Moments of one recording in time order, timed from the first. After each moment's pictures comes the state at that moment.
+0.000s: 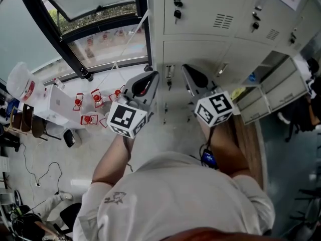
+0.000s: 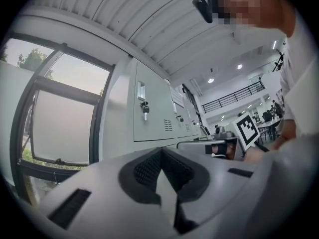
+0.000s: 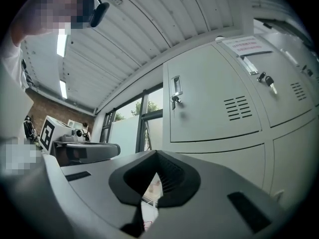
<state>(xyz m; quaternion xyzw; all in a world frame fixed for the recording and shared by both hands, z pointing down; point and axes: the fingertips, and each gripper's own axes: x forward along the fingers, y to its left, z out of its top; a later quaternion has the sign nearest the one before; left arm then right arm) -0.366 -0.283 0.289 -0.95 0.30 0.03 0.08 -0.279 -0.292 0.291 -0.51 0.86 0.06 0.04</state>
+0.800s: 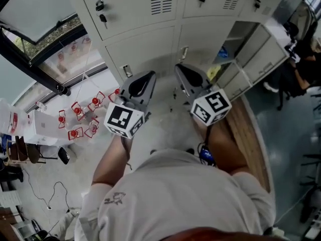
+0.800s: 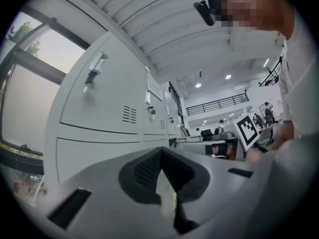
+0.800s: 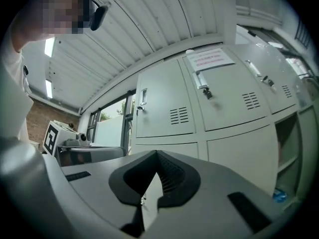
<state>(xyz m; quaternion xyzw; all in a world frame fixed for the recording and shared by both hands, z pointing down) -0.212 -0.245 0.311 -0.98 0.19 0.02 0.06 -0.139 -0.236 0.311 -0.58 0.81 0.03 0.05</state>
